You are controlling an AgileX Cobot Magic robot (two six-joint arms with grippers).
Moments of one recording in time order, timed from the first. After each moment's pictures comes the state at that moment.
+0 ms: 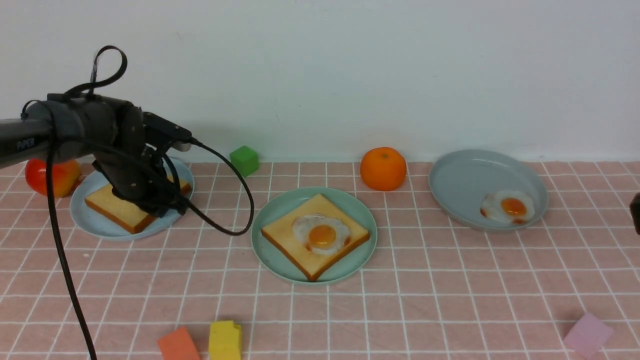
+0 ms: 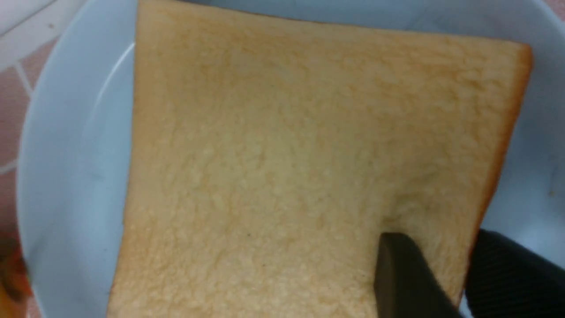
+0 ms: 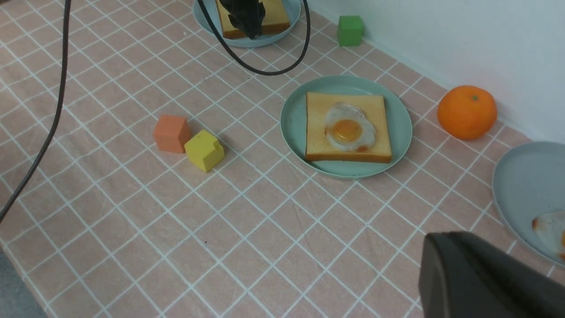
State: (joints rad) right arm 0.38 0.75 -1.06 0.38 0.97 -0.47; left arm -0.07 2.17 -1.60 0.16 0.63 0.26
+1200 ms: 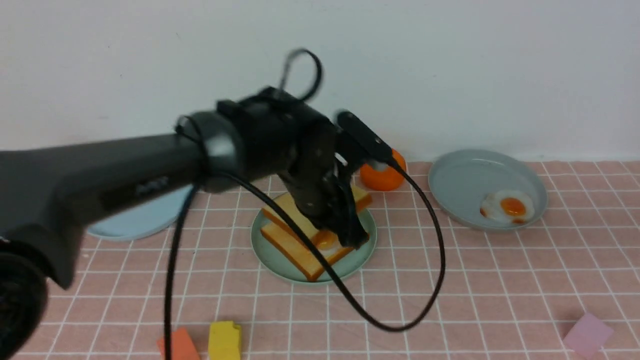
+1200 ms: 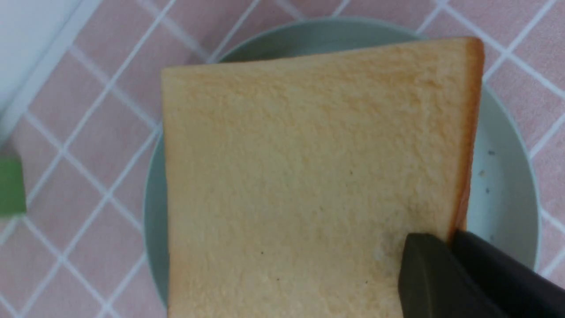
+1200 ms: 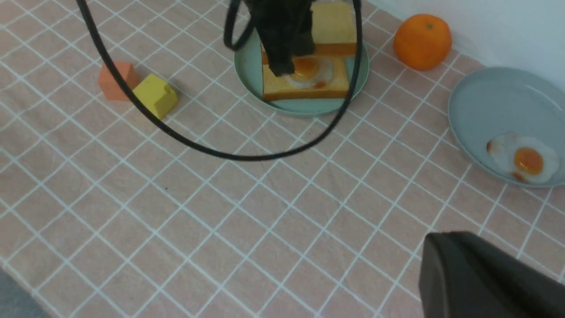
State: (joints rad) right arm 0.38 0.69 -1.06 0.22 1.10 -0.35; left arm -0.65 2.02 -1.60 0.19 0.66 0.17
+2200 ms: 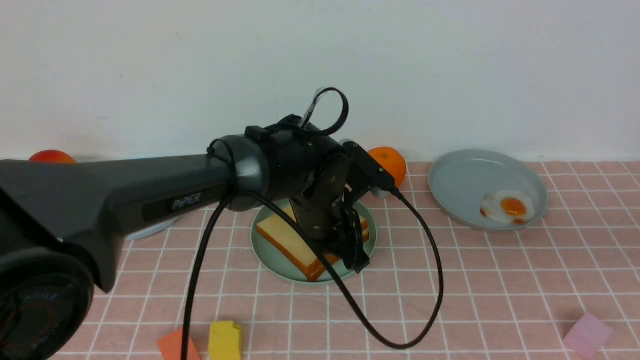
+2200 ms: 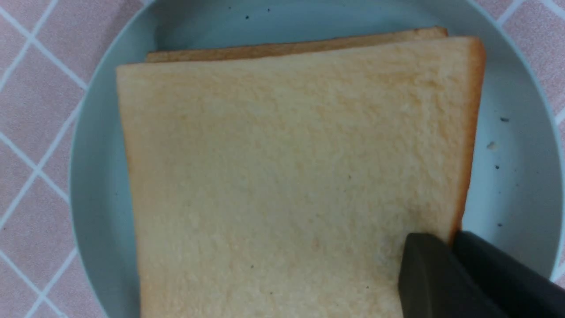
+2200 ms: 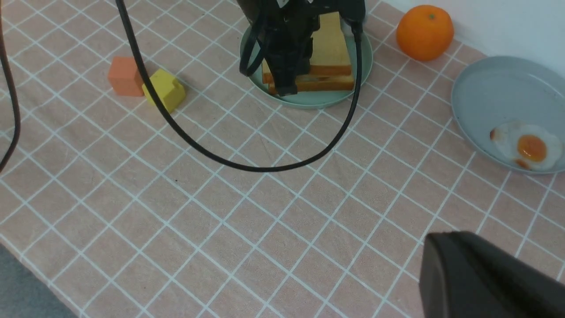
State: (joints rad) right arm 0.38 0.66 -1.06 0.22 1.13 -0.32; left arm -0.66 2.09 -1.60 0.19 0.70 0.12
